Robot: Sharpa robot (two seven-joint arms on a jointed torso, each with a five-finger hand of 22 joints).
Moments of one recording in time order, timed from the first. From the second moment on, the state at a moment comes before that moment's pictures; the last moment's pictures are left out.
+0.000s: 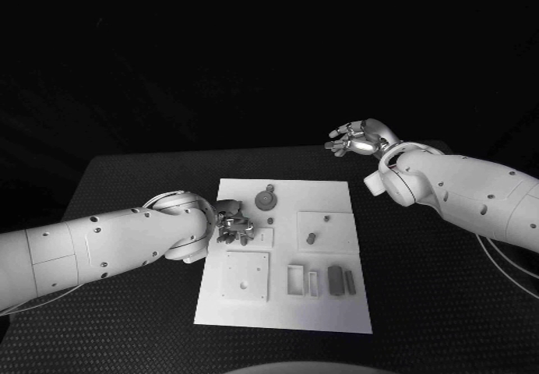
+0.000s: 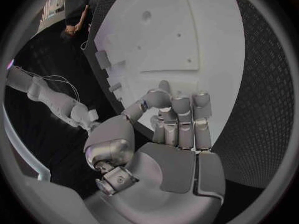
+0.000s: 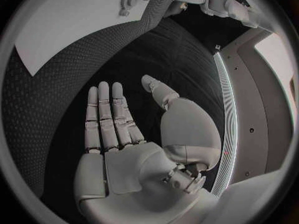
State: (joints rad) left arm 1.26 -0.70 -0.20 1.45 -1.08 -0.05 -0.43; left_hand 0.57 0.10 0.88 -0.29 0.18 1.18 0.04 0.35 0.62 1.45 -0.08 0.88 0.68 1.18 -0.15 1.32 0.61 0.05 0.95 -0.14 1.01 1.31; right arm 1.28 -0.64 -0.06 1.07 -0.64 -0.36 0.16; right_hand 1.01 -0.16 0.52 -0.24 0.29 0.74 0.19 0.30 0.43 0.92 0.09 0.63 0.12 0.94 0.10 0.45 0.64 0.24 0.70 0.20 0.39 1.03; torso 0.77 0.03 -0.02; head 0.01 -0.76
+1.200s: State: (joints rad) left arm 1.27 -0.69 -0.20 1.44 -1.16 0.00 -0.45; left_hand 0.57 0.10 0.88 -0.29 0.18 1.18 0.04 0.36 0.62 1.45 -0.08 0.89 0.68 1.18 -0.16 1.33 0.61 0.05 0.95 -0.14 1.02 1.31; right arm 1.28 -0.64 -0.06 1.06 -0.64 -0.36 0.16; right_hand 1.01 -0.16 0.52 -0.24 0.29 0.74 0.19 0.30 0.43 0.92 0.09 0.63 0.12 0.94 0.10 0.45 0.64 0.24 0.70 0.20 0.39 1.04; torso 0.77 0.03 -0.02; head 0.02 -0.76
